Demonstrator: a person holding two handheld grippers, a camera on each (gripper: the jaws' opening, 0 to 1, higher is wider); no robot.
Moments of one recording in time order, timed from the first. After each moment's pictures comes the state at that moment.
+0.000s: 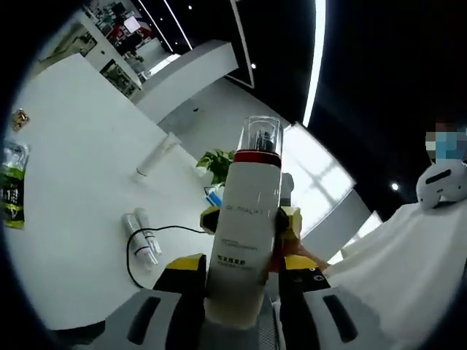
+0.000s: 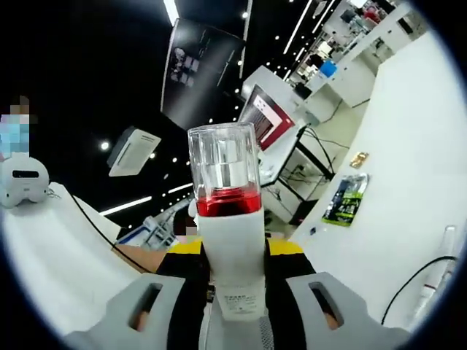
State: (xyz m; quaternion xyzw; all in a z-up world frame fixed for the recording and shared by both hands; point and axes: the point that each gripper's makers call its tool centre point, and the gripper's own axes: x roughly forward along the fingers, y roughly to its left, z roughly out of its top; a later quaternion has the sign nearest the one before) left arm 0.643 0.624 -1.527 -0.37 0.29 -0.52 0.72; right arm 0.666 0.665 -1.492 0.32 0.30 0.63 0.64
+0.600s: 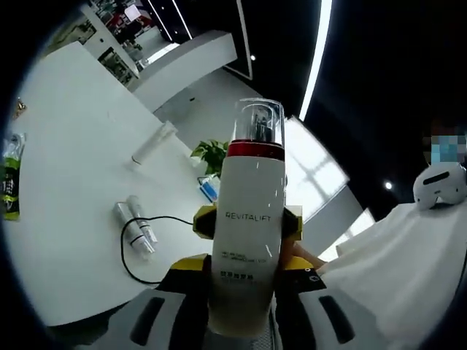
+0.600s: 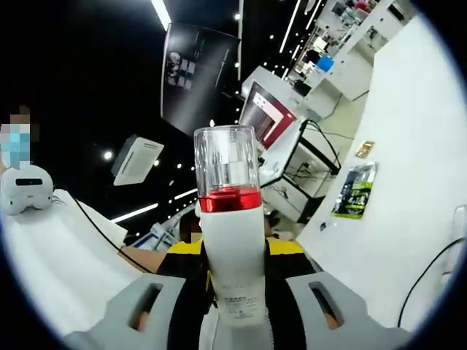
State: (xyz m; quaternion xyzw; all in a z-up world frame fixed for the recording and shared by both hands) left arm 0.637 0.626 -1.529 -0.37 0.30 -0.53 0.70; right arm 0.659 0.682 -1.497 0.32 0.30 0.63 0.63
